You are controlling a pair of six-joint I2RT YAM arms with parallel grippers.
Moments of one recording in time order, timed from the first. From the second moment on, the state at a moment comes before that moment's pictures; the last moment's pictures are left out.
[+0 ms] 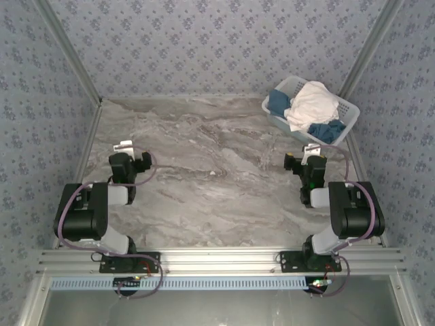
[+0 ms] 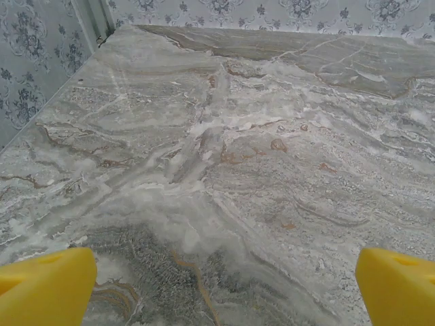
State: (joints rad) left arm 0.01 1.53 0.41 0.75 -0.13 -0.06; right arm -0.01 1.54 0.35 0.82 0.11 0.01
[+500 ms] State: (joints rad) left arm 0.01 1.53 0.41 0.75 -0.12 -0.06; right arm -0.01 1.54 0.35 0.82 0.11 0.01
